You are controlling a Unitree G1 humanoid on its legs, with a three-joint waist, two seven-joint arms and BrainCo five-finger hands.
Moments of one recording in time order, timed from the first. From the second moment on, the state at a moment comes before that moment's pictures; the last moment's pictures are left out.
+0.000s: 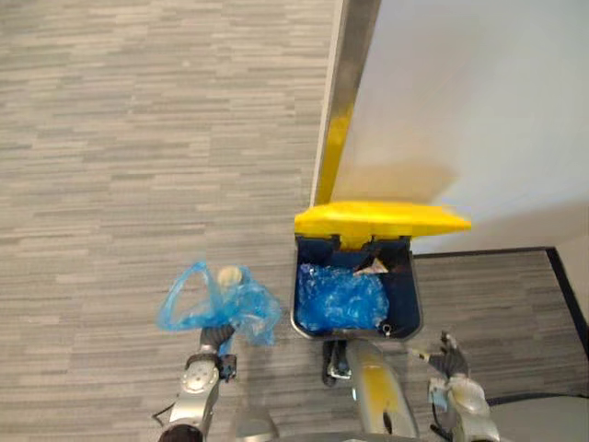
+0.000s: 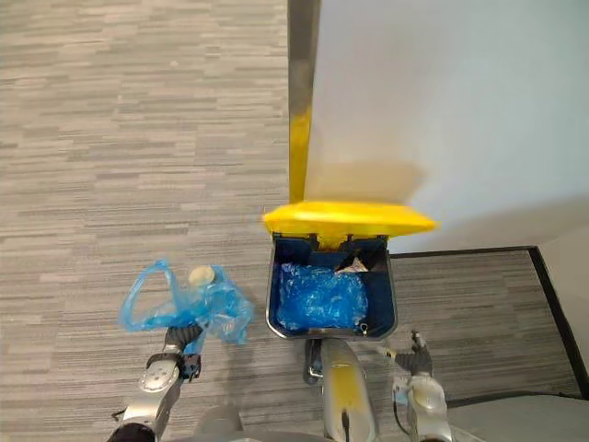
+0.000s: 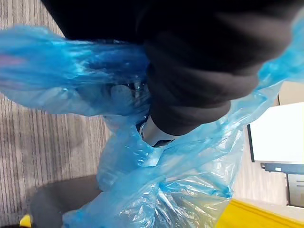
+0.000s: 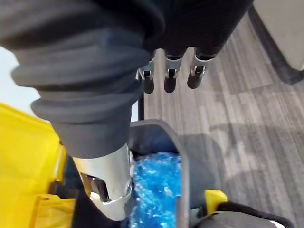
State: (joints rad) left arm 0.02 0.12 0.01 0.61 -0.04 -0.19 0.09; right arm 0.00 -0.14 -0.24 0.72 -0.05 -0.11 -0.11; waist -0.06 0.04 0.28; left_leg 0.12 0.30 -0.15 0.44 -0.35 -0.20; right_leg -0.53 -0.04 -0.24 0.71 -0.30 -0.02
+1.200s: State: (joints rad) left arm -0.49 0.08 -0.54 0.32 -0.14 -0.27 0.15; right arm -1.00 -0.42 0.29 0.72 -0.09 -0.10 -0.18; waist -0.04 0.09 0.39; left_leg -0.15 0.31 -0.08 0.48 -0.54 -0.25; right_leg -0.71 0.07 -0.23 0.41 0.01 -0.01
